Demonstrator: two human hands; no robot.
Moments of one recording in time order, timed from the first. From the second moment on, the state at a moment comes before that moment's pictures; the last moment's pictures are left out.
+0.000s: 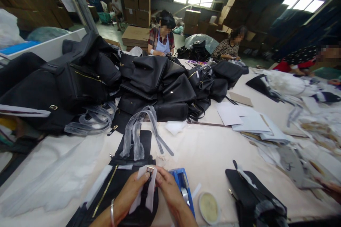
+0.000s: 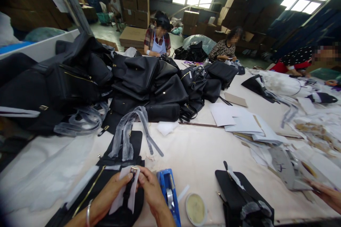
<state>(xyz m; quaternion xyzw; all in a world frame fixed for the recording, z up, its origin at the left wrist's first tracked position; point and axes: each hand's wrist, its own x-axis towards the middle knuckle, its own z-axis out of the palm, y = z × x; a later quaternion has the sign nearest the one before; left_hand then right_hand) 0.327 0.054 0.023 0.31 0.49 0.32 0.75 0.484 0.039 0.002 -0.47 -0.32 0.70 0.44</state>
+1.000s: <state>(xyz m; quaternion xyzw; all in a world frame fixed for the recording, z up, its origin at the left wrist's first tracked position) 0.341 0.045 0.013 0.45 0.50 0.34 0.65 0.452 0.036 0.002 -0.65 -0.41 0.45 0.45</state>
